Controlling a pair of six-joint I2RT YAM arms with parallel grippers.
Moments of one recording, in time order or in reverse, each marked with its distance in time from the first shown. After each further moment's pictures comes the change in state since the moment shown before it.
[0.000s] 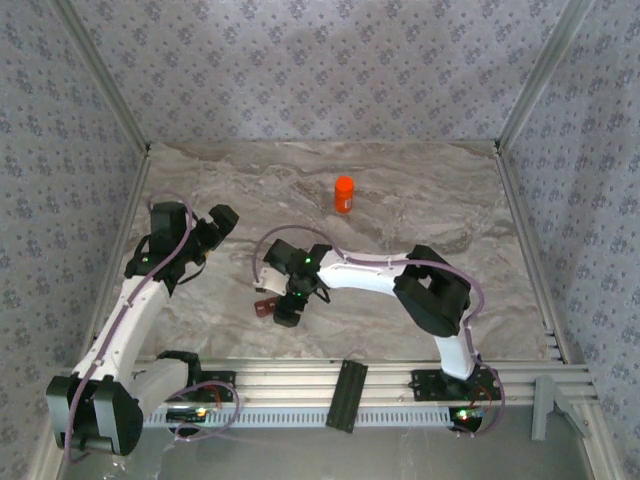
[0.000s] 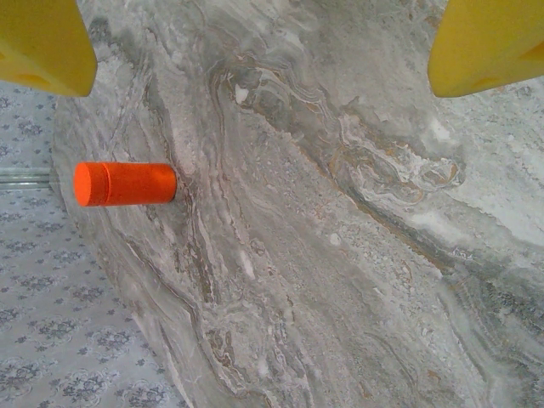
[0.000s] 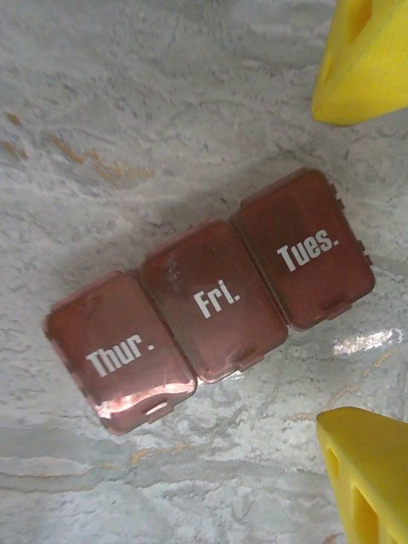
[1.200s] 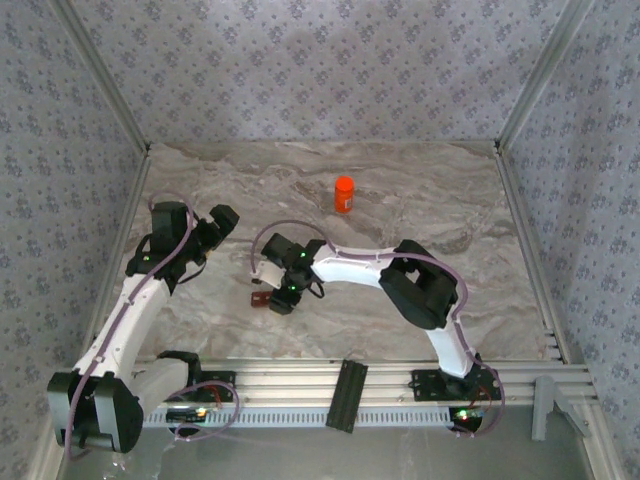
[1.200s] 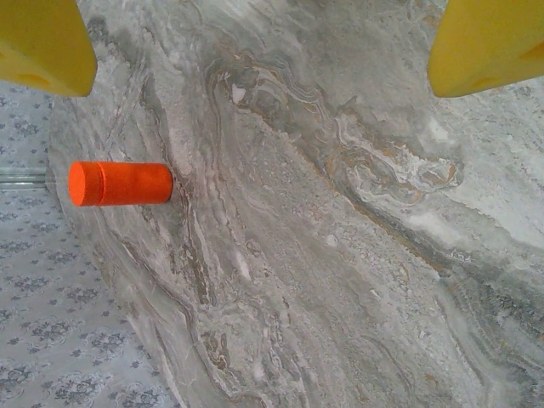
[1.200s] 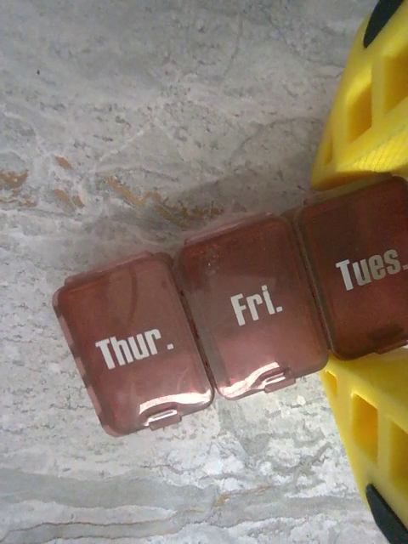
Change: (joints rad) left arm 0.000 0.014 0.000 0.004 0.000 -0.001; right arm -0.035 0.082 0.054 0.061 -0.076 0.095
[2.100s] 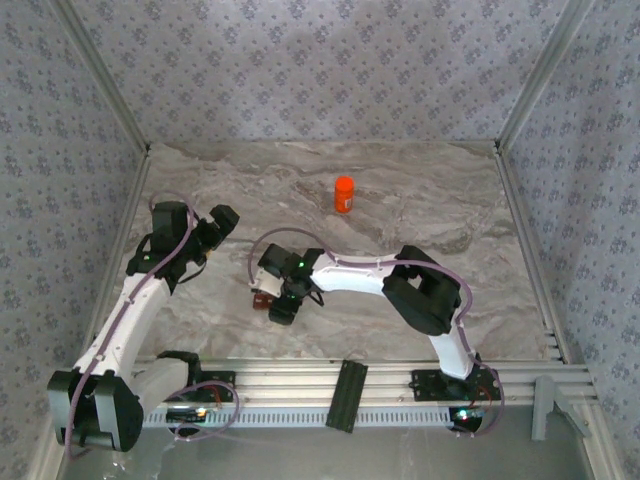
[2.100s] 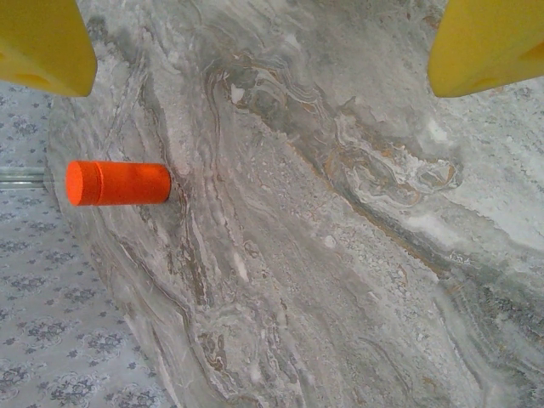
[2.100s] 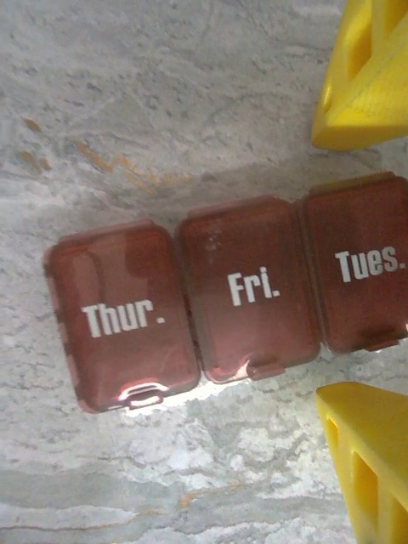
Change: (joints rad) left arm 0.000 0.006 0.000 0.000 0.000 -0.004; right arm 0.056 -0.030 -0.027 -0.007 0.115 -0.037
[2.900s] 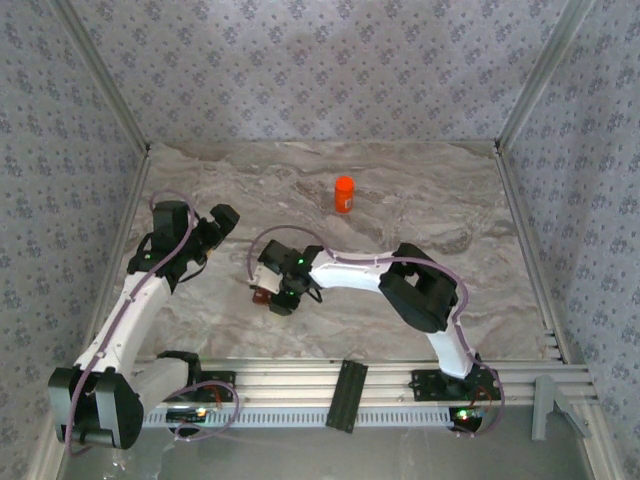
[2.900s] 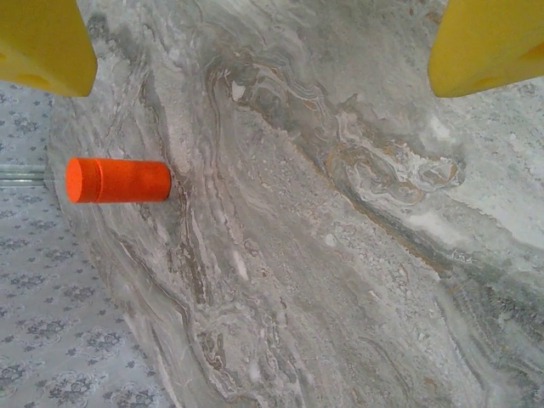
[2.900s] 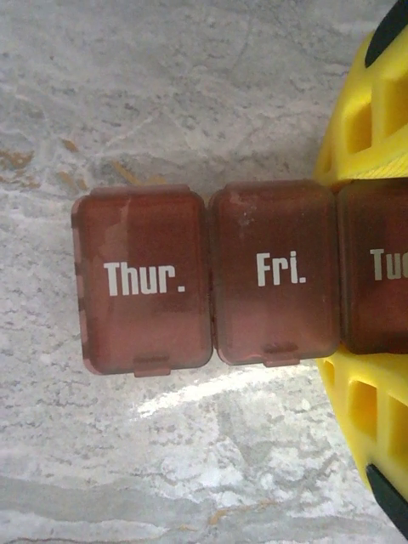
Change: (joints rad) left arm 0.000 0.013 0.000 0.015 0.001 -0.006; right arm -0.028 0.018 0.003 0.031 -0.039 0.000
